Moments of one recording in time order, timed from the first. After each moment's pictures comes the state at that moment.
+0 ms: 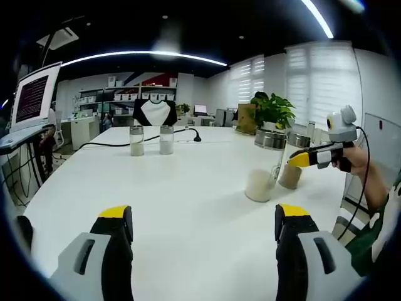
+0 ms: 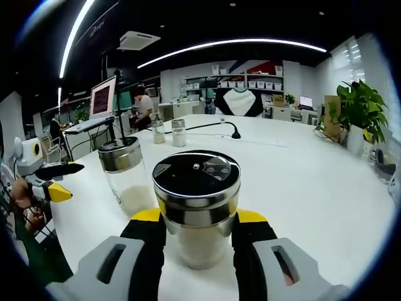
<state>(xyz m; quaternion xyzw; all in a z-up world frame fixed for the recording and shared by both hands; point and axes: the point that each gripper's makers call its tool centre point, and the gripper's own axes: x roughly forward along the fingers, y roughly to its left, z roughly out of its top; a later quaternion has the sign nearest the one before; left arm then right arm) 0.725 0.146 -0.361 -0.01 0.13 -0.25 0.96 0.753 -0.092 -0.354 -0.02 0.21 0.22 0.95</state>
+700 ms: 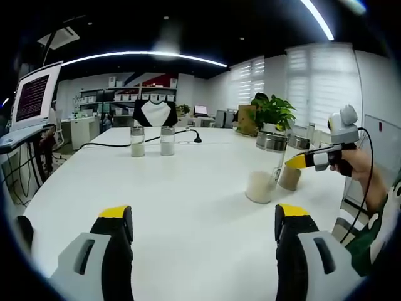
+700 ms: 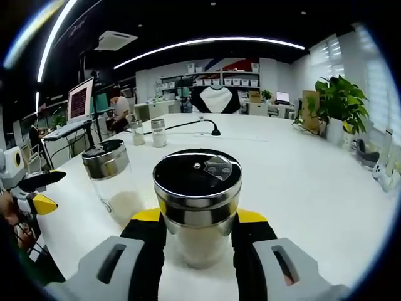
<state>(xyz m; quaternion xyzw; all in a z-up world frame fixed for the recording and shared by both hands) 0.726 0.149 -0.359 -0.02 0.13 -0.25 0.96 0.762 -0.103 -0.355 -0.01 0.22 0.13 0.97</state>
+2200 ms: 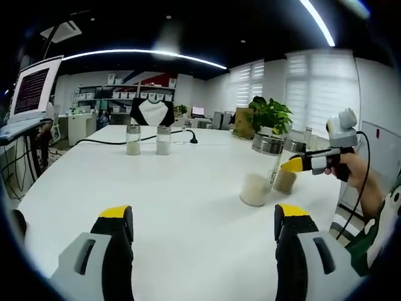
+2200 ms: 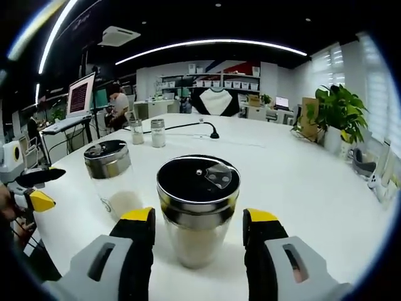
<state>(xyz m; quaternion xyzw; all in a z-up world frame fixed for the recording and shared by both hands) 0.724 0.141 -0.359 -0.04 0.13 -0.26 0.95 0.761 -0.104 -0.344 -0.05 0.20 0.13 0.97</state>
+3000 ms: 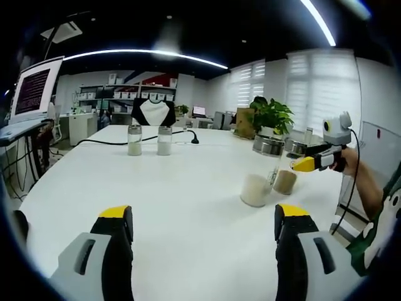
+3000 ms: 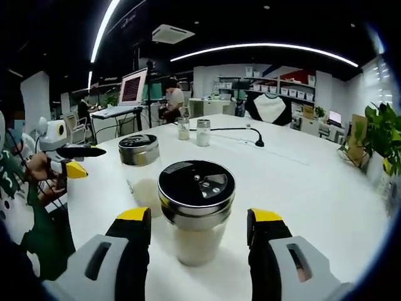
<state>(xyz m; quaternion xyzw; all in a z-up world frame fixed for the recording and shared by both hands) 0.724 0.144 -0.356 -0.04 0.13 -0.26 0.96 0.756 -0.098 -0.343 -0.09 0.20 0.33 0.92</state>
